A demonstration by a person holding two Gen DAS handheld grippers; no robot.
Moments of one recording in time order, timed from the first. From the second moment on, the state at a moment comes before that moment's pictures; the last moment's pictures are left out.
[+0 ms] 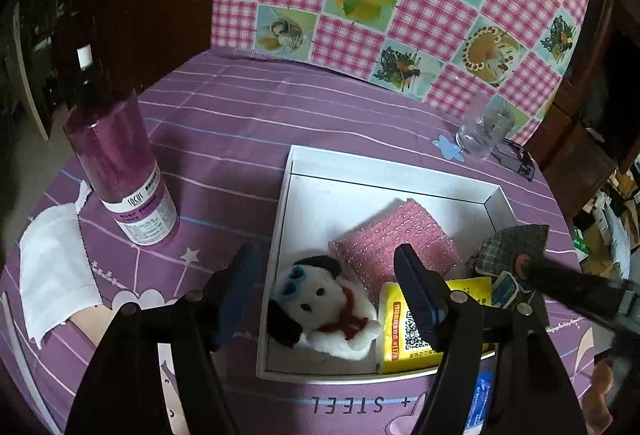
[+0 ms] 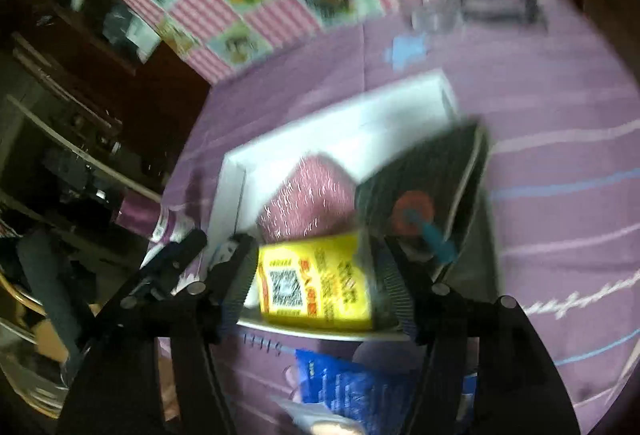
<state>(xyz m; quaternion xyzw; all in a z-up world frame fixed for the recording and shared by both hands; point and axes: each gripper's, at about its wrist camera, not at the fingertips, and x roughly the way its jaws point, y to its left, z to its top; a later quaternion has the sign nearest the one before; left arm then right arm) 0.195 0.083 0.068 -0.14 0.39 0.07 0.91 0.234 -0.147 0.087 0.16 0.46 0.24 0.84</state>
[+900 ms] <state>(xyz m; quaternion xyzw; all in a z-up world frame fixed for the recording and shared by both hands) 0.130 0.037 0.066 -0.07 0.39 0.02 0.92 0.147 -0.236 0.068 0.15 0.42 0.22 0.87</state>
